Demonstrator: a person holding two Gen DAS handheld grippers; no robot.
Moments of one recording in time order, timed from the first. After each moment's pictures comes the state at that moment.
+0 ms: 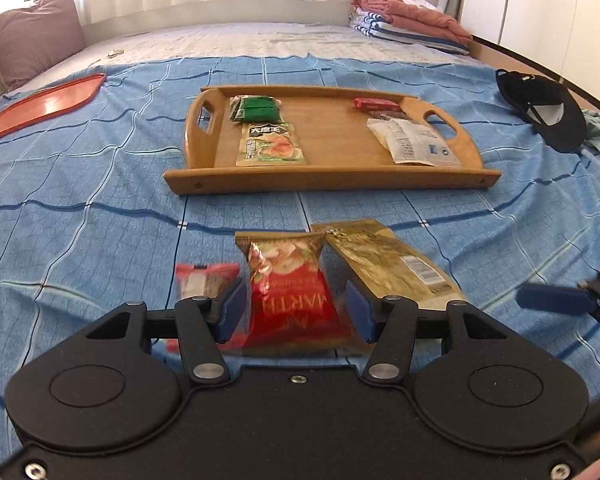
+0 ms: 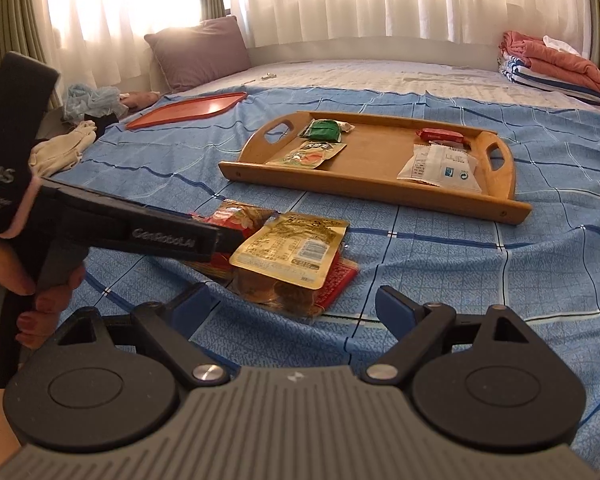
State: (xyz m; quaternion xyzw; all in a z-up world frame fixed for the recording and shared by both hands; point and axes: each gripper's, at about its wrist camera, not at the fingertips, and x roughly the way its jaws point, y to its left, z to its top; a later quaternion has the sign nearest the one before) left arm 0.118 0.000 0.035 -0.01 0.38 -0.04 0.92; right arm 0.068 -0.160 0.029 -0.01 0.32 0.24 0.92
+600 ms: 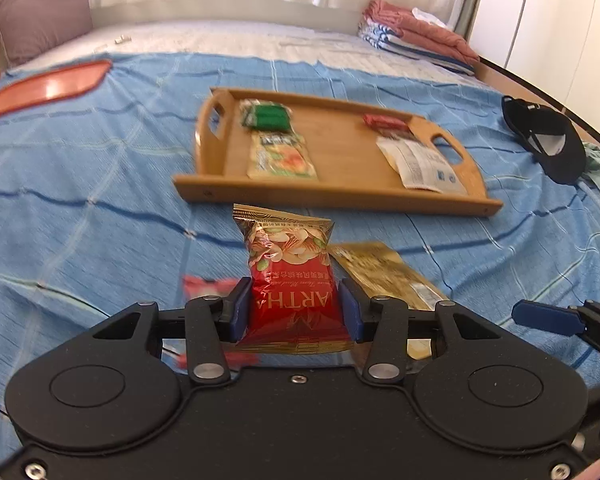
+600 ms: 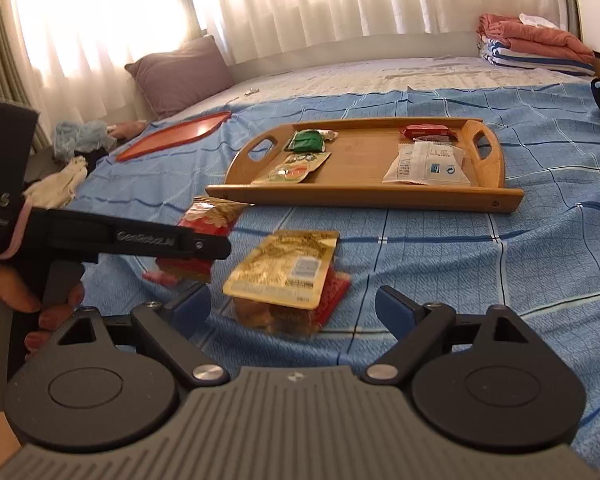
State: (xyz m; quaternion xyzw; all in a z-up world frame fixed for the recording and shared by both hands) left arm 0.127 0.023 0.046 -0.05 0.37 -0.04 0.93; right arm 0.083 -0.168 0.033 0.05 0.32 0.23 0.92
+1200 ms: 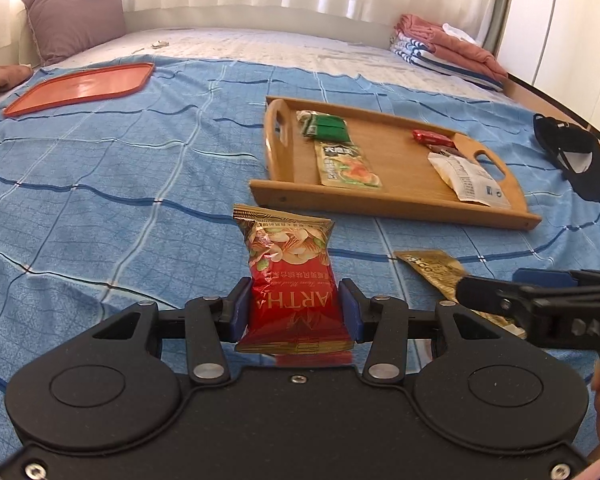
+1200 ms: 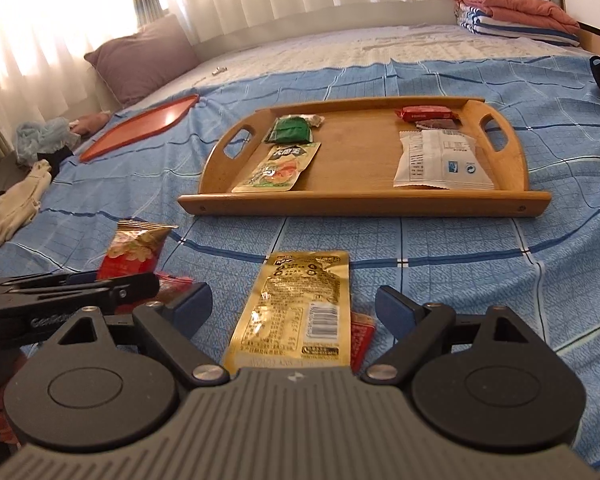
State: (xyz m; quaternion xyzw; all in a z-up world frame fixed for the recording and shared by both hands) left arm 0.117 0.072 0.040 -0.06 0.36 0.00 0.93; right arm 0.142 -0.123 0.032 0.05 0.38 0.18 0.91
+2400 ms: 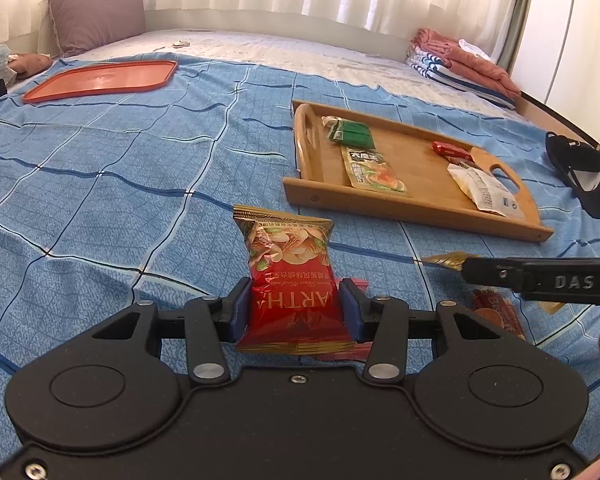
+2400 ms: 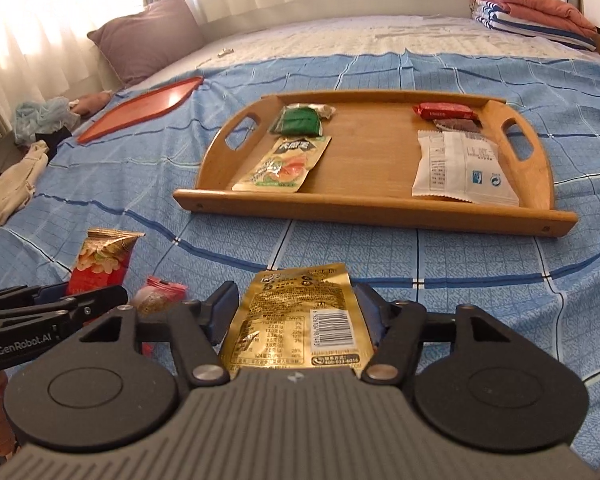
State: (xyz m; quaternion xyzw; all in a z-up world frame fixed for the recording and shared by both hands) left arm 0.104 0.090 0.034 -0.08 0.35 0.02 0.93; right arm 0.164 -0.113 0.031 0.04 0.39 0.19 0.90
